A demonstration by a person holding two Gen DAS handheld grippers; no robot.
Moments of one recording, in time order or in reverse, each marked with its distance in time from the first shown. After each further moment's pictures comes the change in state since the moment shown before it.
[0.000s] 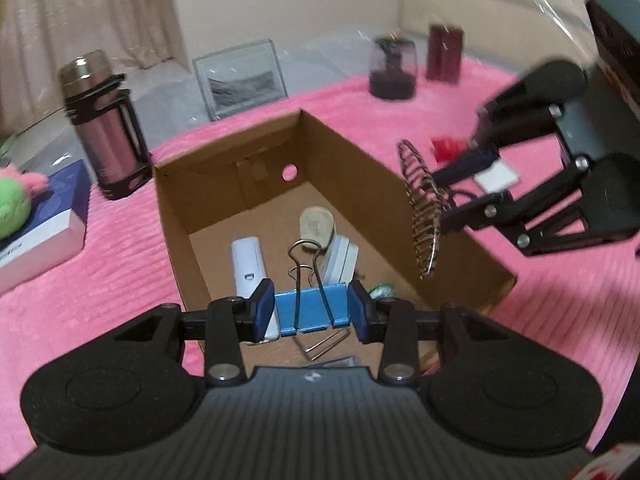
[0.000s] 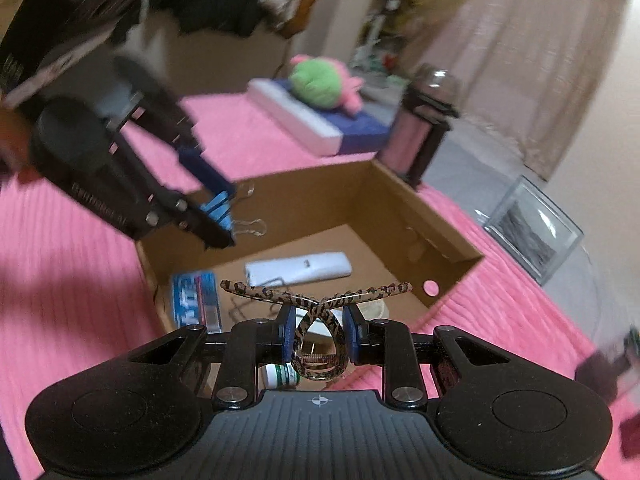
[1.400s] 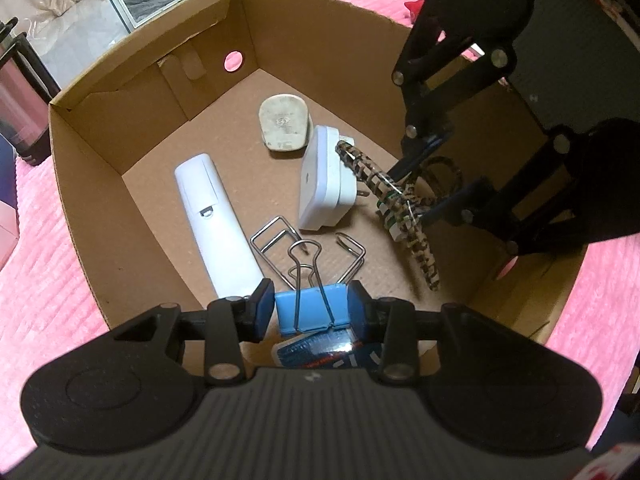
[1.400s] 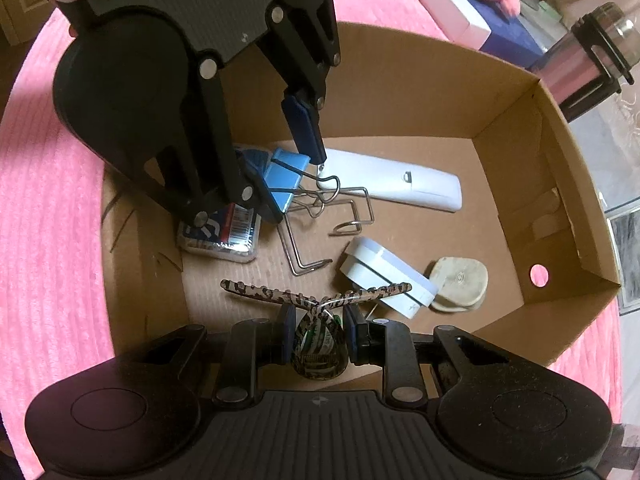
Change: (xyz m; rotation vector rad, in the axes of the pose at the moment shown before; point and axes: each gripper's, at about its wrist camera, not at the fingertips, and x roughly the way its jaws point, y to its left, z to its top) left arm 0.106 0.012 -0.004 0.179 0.326 -0.121; right arm 0.127 0.013 0.003 -0.282 0.419 0.225
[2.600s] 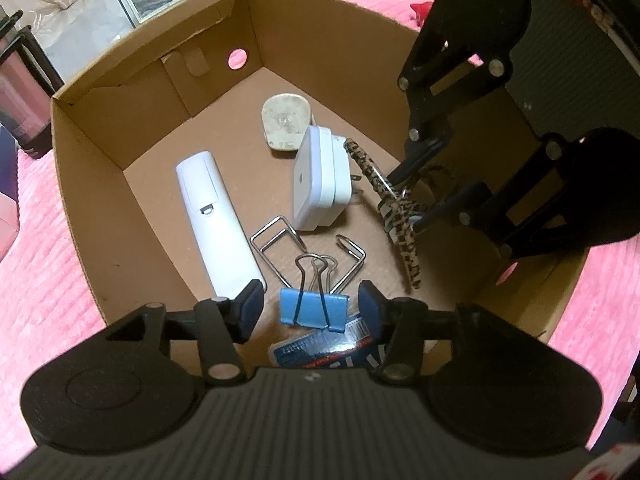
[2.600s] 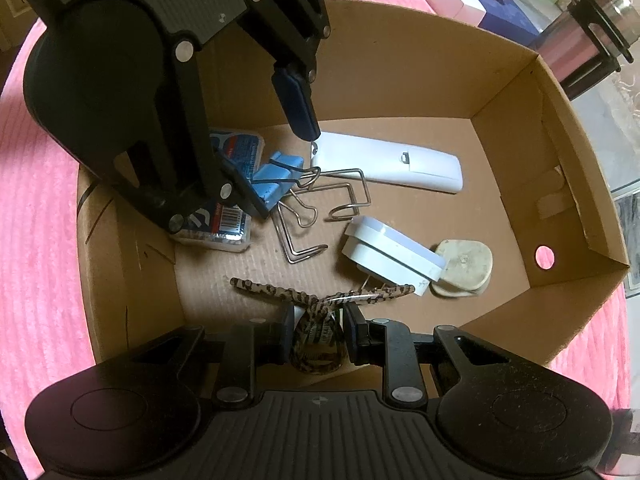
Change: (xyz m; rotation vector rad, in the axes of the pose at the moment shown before) left arm -0.001 -0.002 0.000 -0.027 -0.006 0.007; right arm 0.005 -0.002 -0.002 0.034 0.014 0.005
